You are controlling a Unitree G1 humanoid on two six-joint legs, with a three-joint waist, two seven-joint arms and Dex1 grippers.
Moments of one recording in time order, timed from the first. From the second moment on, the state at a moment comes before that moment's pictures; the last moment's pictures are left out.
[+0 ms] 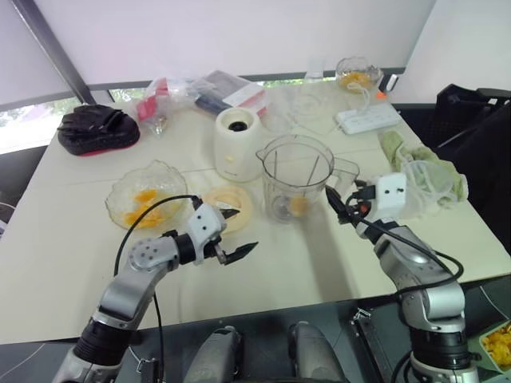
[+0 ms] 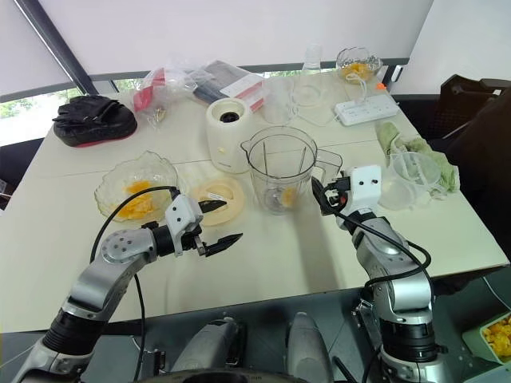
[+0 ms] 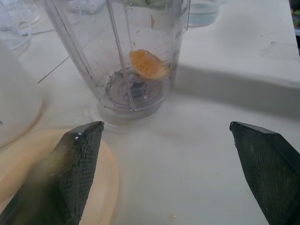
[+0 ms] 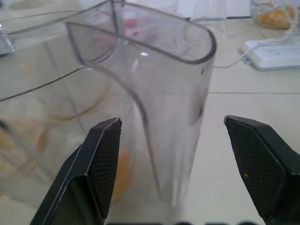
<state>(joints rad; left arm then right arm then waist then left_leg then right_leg) -0.15 0.48 -0.17 -0.28 -0.23 0.30 -0.77 -0.17 -0.32 -0.12 -0.38 0.31 0.58 0.16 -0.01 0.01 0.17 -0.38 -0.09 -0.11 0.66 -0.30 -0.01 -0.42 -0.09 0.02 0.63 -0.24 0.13</state>
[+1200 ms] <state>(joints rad) -0.15 0.49 -0.17 -0.28 -0.23 0.30 -0.75 -0.25 -0.21 -0.10 -0.26 0.20 0.52 0.10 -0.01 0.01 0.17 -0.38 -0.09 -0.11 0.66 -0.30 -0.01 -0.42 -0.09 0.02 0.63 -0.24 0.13</state>
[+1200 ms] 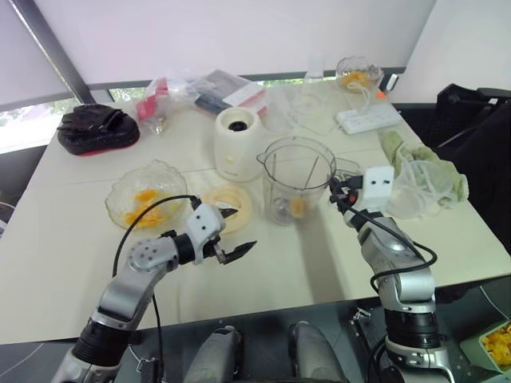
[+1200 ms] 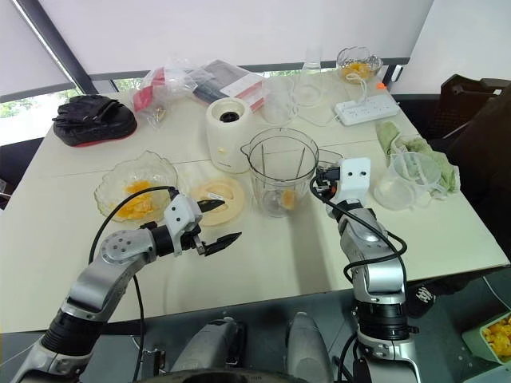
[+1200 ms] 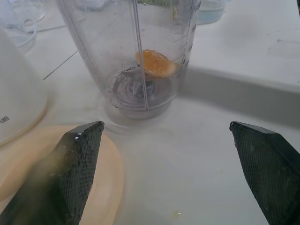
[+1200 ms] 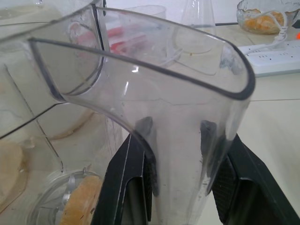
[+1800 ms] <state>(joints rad) -0.17 0.49 -0.14 -0.25 -0.23 0.29 -0.73 -0.48 -0.27 -0.15 -0.12 0.17 0.52 0.11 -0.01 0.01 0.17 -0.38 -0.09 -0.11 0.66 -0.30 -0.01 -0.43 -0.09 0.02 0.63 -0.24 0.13</state>
